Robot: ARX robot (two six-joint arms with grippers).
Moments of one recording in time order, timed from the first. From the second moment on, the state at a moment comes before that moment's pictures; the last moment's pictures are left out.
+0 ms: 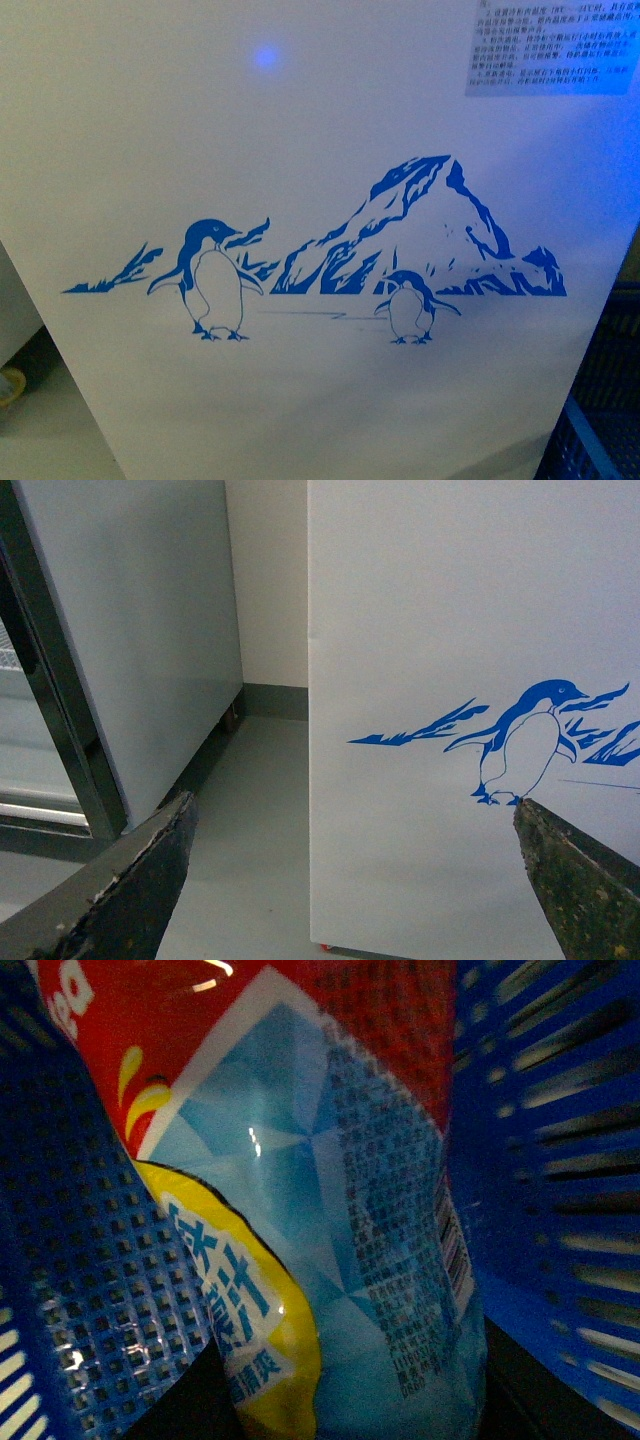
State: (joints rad) left arm 0.00 0.00 0.01 0.00 0.00 0.00; right arm -0.33 2.34 1.12 0.32 0.28 -0.09
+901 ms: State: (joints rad) left arm 0.00 0.00 0.01 0.00 0.00 0.00; right arm -0.14 0.60 0.60 -0.04 0.08 0.24
